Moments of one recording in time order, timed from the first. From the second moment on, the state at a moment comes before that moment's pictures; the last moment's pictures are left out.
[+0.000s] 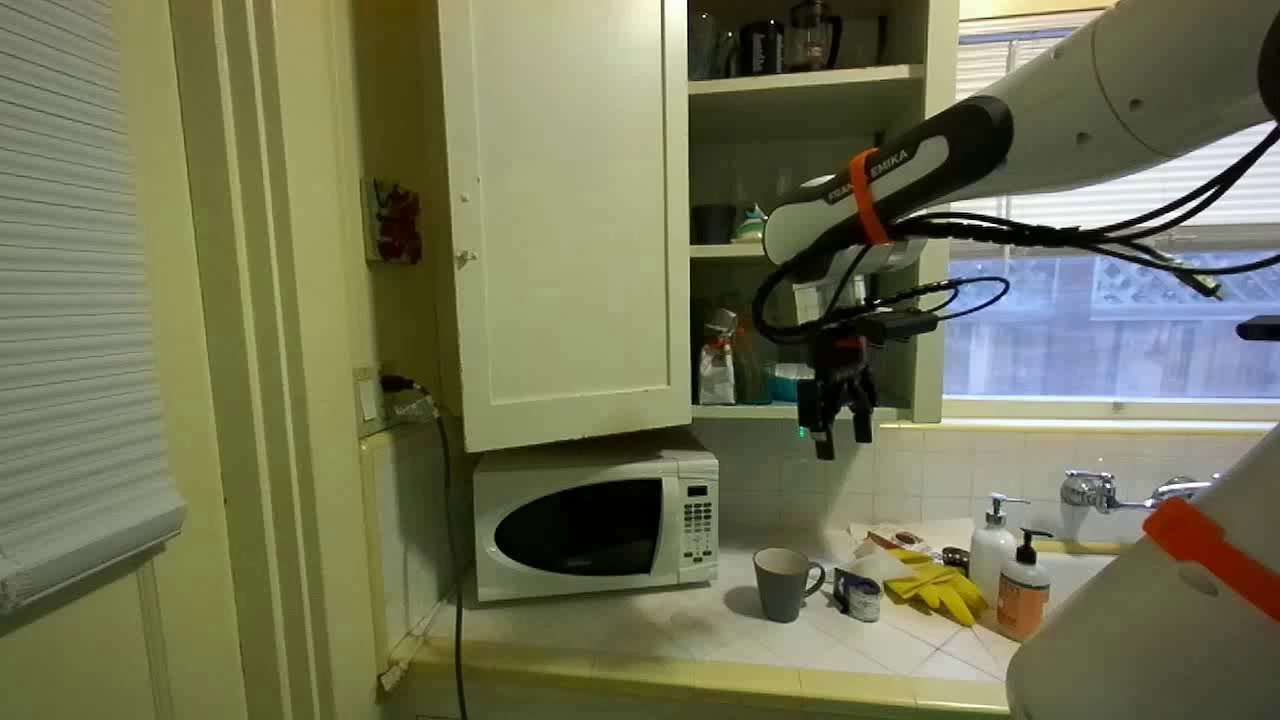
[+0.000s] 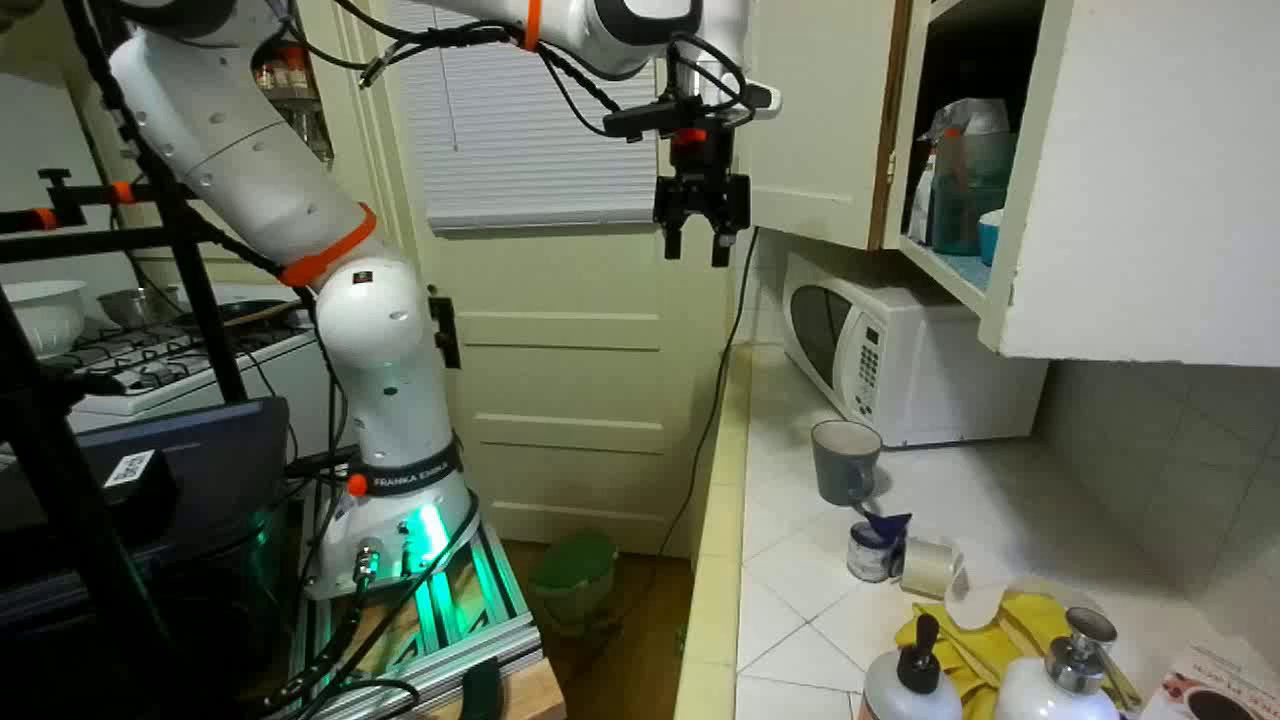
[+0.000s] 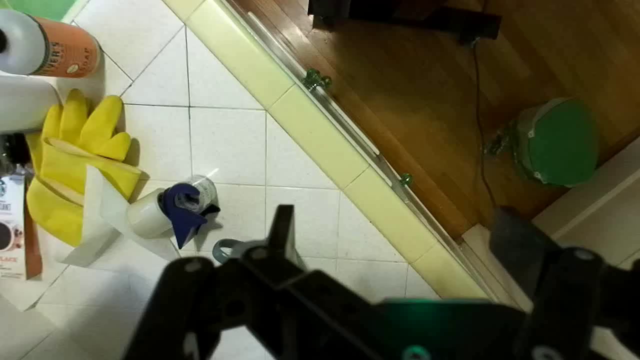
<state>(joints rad) -0.10 -0.52 -0.19 -2.32 -0.20 1.74 -0.34</state>
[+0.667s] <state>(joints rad) -0.13 -0.52 -0.19 -2.31 -0.23 1.80 -0.26</state>
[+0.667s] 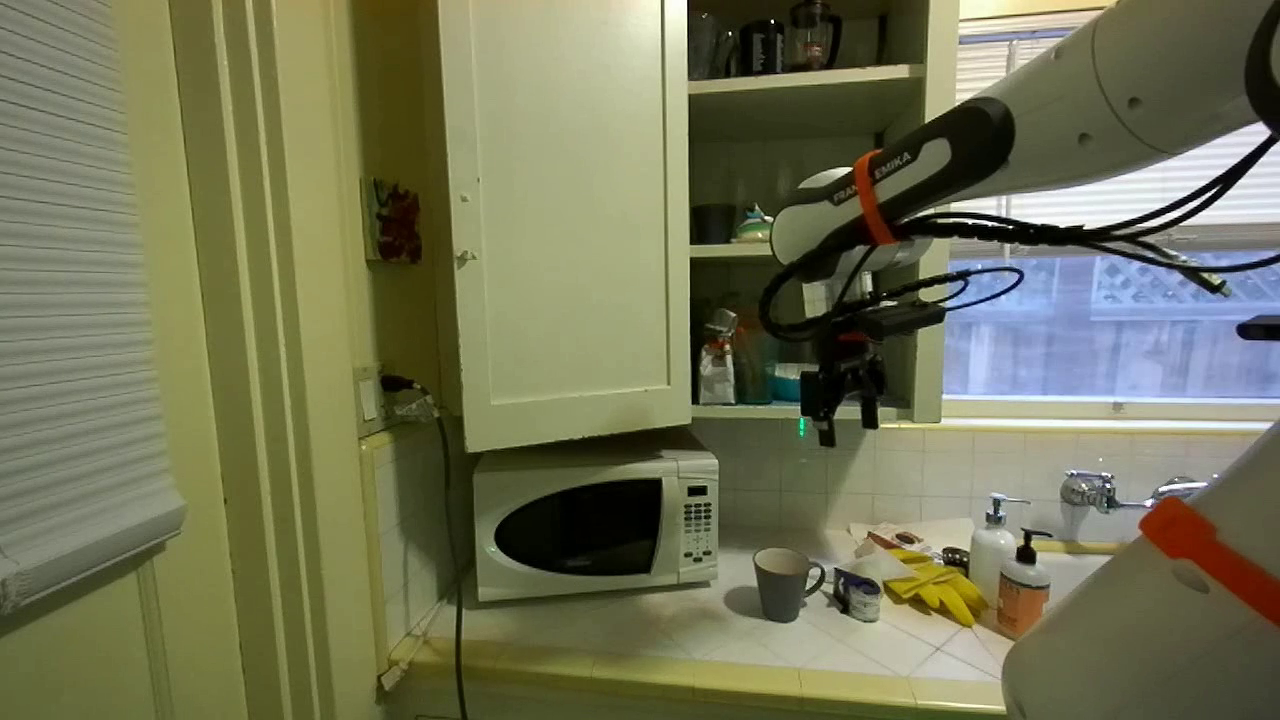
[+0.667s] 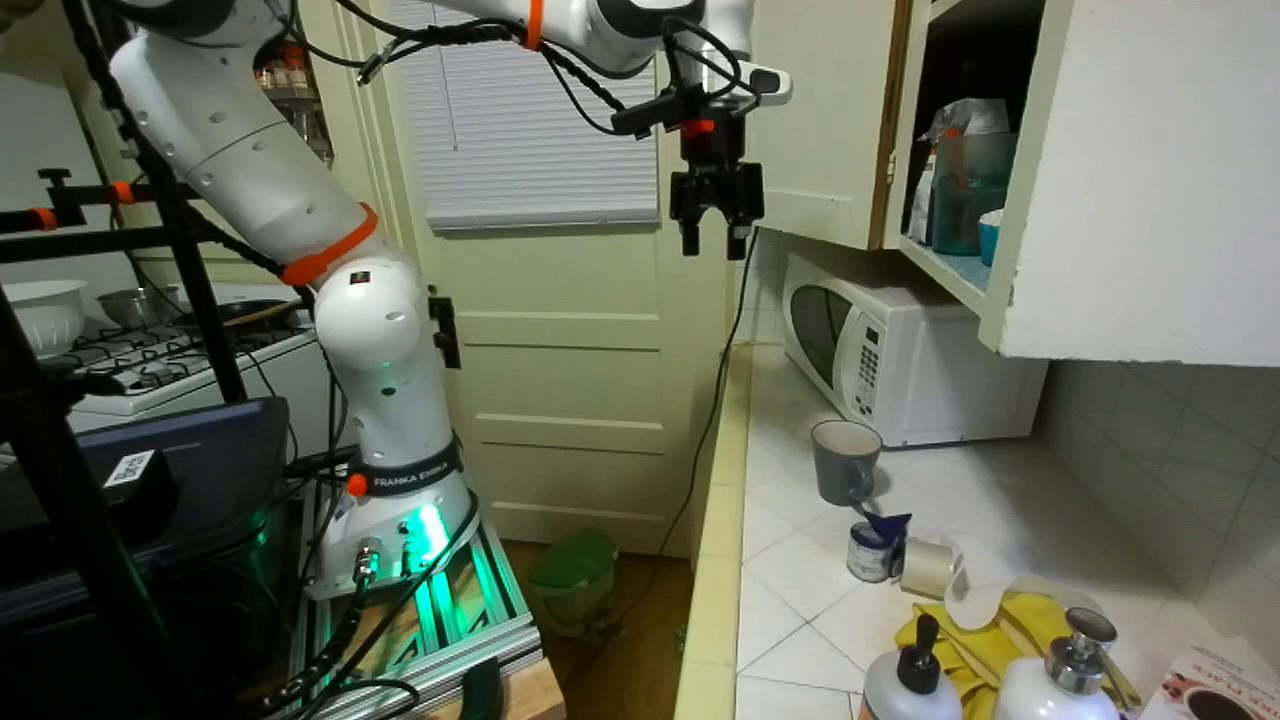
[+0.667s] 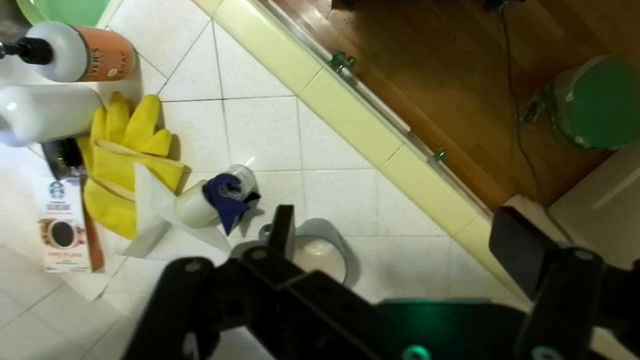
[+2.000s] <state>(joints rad) -0.24 -0.38 -0.15 -2.14 -0.28 2.27 0.15</state>
